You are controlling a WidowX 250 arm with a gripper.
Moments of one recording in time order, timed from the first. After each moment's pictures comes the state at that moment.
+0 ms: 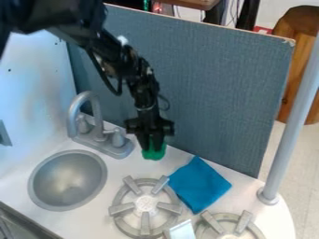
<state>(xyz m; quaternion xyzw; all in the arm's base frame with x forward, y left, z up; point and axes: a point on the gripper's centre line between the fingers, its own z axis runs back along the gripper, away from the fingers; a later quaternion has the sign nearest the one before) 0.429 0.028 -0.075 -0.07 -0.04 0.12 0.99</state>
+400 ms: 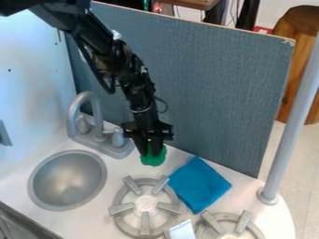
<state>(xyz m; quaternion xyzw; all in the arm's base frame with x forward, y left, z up) 0.399 0.010 -0.065 -0.09 -0.02 0.09 0.99</state>
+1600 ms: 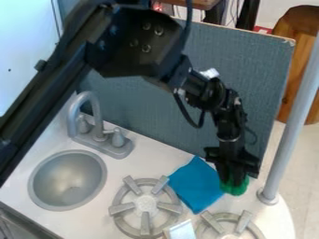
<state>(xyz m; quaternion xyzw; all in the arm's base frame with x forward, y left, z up) 0.424 -0.155 -0.096 -0.12 -0.02 -0.06 0.99</state>
